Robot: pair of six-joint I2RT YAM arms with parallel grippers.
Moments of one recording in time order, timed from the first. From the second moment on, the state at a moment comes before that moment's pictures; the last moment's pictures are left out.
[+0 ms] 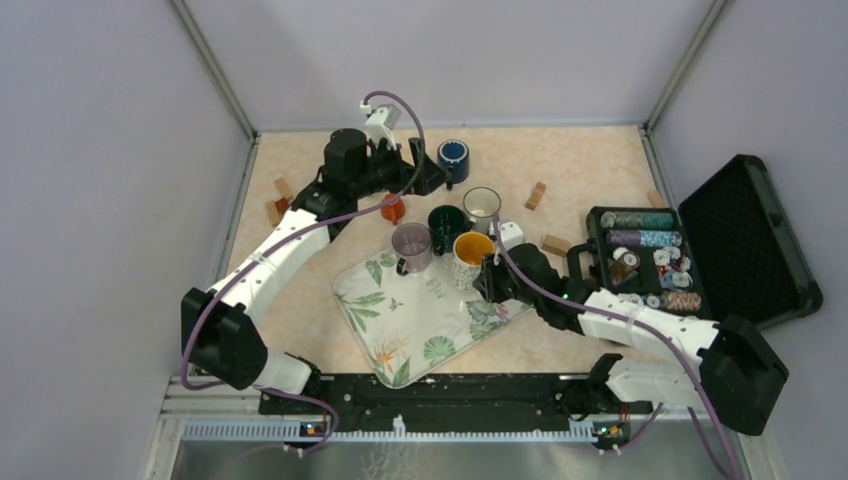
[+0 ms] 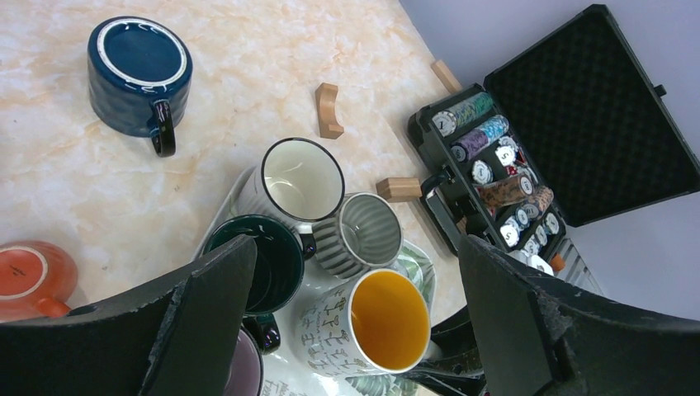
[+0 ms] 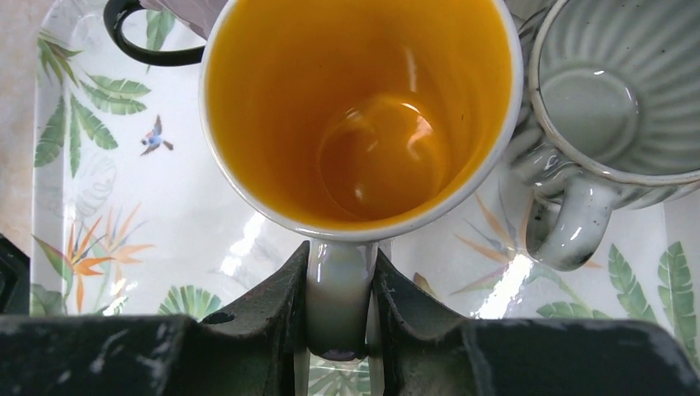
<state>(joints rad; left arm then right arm) -0.45 1.43 1.26 -0.08 0.40 -0.48 0.86 1.11 0.57 -0.05 0.13 0.40</state>
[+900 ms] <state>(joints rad) -0.43 1.43 1.25 -0.09 0.40 -0.47 0.86 1.22 0.55 0.11 0.21 0.37</state>
